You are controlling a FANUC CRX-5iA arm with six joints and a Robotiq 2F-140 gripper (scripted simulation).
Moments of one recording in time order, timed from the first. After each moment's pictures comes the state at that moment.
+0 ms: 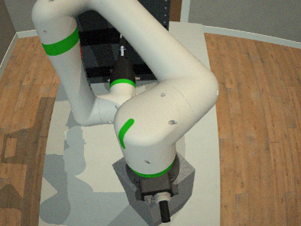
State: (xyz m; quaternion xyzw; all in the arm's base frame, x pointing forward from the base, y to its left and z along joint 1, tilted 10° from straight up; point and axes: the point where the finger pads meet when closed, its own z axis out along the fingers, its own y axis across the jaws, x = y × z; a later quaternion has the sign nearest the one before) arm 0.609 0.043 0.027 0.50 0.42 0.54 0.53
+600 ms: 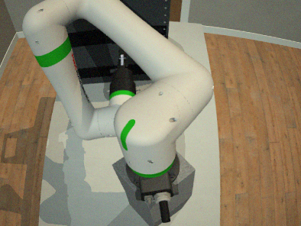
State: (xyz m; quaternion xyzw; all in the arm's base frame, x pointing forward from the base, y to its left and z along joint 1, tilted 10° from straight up) arm 0.562 0.047 0.020 0.50 0.42 0.54 0.53
